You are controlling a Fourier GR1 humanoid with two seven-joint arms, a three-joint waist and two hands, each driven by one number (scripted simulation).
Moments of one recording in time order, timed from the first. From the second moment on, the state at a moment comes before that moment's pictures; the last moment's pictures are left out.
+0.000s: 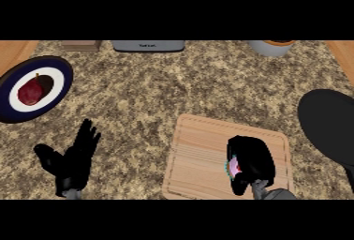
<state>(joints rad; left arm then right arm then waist) 0.07 0.07 -0.02 -1.47 0.20 0.21 0.12 -0.07 -0.13 0.42 -1.57 1.08 0.21 0.56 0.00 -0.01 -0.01</state>
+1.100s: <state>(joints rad) 0.06 0.07 0.00 -1.47 0.20 0.20 0.14 -0.09 -0.13 0.26 -2.09 1.29 0.10 0.77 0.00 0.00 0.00</state>
